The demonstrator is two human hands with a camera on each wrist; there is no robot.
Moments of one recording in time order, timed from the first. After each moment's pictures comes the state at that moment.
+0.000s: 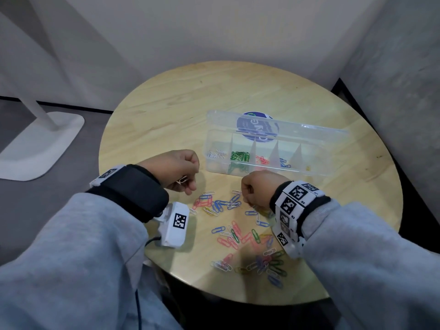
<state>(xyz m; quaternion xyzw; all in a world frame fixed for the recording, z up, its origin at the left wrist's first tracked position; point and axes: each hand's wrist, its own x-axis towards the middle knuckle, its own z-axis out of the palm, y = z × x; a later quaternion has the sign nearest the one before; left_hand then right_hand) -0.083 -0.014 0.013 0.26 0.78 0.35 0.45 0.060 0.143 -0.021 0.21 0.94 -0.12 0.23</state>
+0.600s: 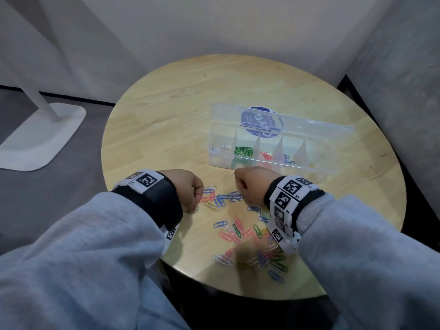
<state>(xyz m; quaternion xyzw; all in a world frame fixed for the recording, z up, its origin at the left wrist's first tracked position) -0.069 -0.017 -0.020 0.41 0.83 -0.01 0.37 0.051 0.127 -0.024 0.21 0.94 -0.14 0.21</state>
